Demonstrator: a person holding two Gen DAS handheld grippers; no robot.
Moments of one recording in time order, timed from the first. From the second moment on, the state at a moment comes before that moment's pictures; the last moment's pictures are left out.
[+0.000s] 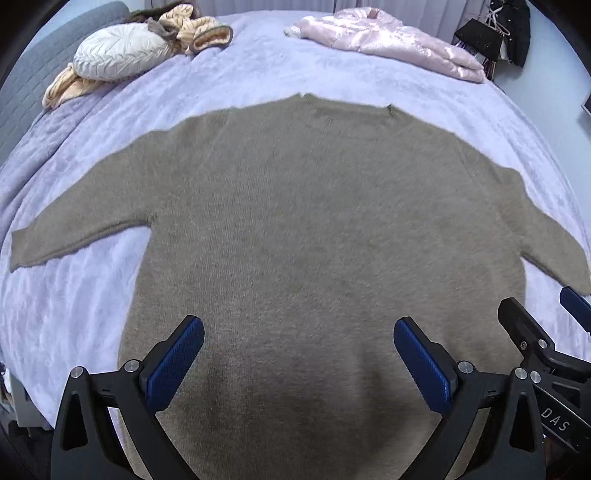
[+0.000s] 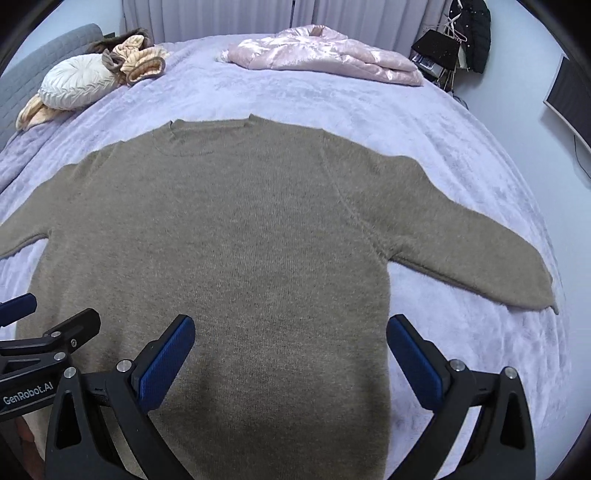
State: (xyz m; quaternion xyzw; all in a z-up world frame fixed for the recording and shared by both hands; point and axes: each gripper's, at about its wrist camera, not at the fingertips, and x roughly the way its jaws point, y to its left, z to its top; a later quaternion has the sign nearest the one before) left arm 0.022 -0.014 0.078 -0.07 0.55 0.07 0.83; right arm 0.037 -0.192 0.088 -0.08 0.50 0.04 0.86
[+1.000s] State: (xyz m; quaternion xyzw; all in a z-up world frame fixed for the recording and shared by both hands) left arm 0.103 -0.213 0.123 0.02 0.51 -0.01 0.86; right arm 0.060 -0.397 0.130 0.03 0.43 -0.07 0.90
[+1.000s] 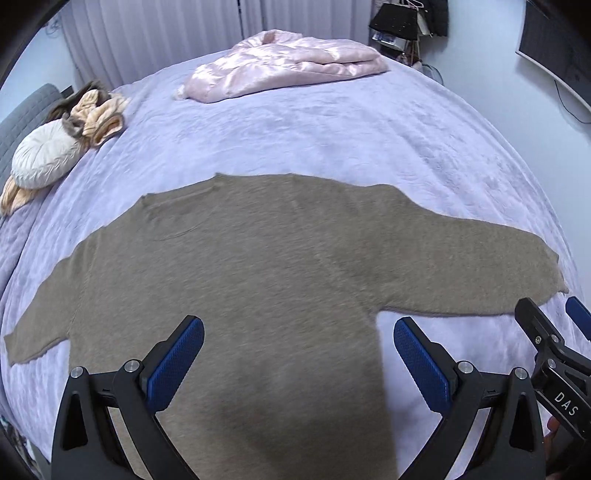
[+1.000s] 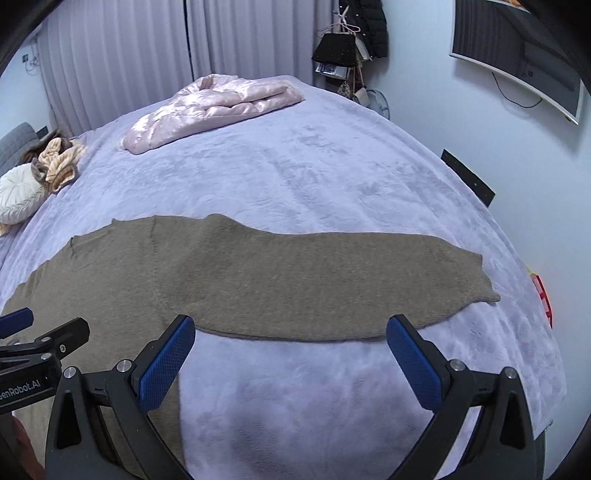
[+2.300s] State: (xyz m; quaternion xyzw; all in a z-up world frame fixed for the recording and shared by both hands) left arm 0.198 -0.242 0.036 -0.03 0.56 0.05 0.82; right arm 0.057 -0.628 0.089 0.25 0.34 -0.11 0.90
